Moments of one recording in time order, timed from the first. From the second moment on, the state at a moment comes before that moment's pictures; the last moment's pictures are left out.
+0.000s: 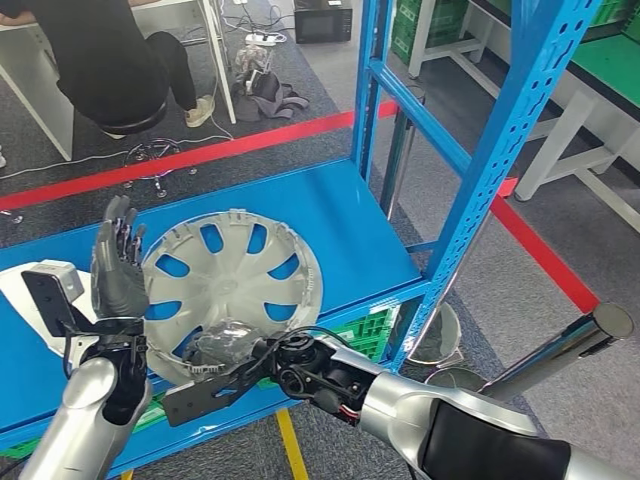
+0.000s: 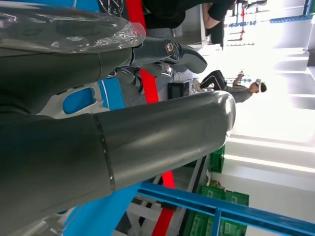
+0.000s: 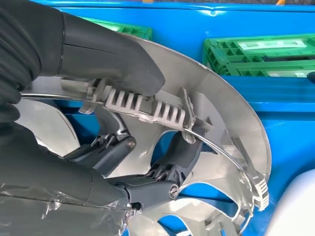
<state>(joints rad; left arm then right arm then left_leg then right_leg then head) -0.42 0.02 -0.48 -1.31 0.38 0.33 -0.34 -0.67 0.20 1.11 -0.69 0.64 0.15 -0.07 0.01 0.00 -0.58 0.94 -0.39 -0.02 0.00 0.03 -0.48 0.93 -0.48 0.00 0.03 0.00</state>
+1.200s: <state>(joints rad) -0.42 0.03 -0.48 -1.31 0.39 0.32 -0.35 -0.69 0.09 1.11 -0.64 0.78 0.11 -0.08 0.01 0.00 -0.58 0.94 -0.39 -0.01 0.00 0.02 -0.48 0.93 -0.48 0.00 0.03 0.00</state>
